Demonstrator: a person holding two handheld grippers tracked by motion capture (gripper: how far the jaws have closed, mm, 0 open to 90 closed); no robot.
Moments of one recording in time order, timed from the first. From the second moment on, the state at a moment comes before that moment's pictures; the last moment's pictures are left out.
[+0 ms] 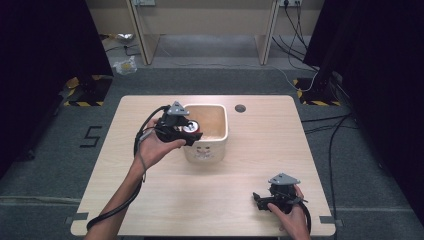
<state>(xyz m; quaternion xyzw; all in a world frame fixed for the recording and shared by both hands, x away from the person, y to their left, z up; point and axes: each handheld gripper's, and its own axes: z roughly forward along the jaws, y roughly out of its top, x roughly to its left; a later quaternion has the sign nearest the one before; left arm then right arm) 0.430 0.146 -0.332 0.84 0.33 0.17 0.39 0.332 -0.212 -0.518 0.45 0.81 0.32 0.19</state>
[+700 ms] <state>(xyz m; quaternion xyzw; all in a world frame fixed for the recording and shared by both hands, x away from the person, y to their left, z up) 0.422 0.191 -0.323 0.81 0.36 0.18 0.42 0.332 -0.212 -0.518 0.45 0.81 0.32 0.19</state>
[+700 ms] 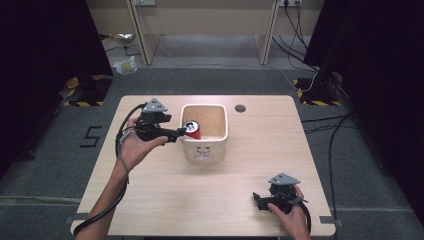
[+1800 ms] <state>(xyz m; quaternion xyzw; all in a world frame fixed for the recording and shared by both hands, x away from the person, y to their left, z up) 0.394 0.242 -0.357 0.79 0.39 0.18 0.44 0.332 -0.212 -0.518 0.45 0.81 0.32 0.19</state>
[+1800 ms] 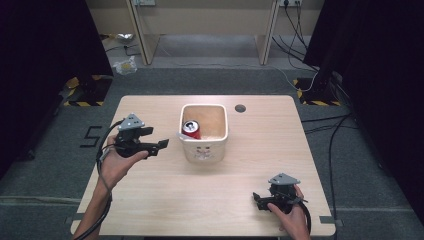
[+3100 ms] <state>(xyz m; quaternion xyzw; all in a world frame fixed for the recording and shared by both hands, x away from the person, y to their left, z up) 0.365 0.259 -0.436 0.78 0.40 0.18 0.45 0.332 -0.212 -0.518 0.45 0.81 0.32 0.19</state>
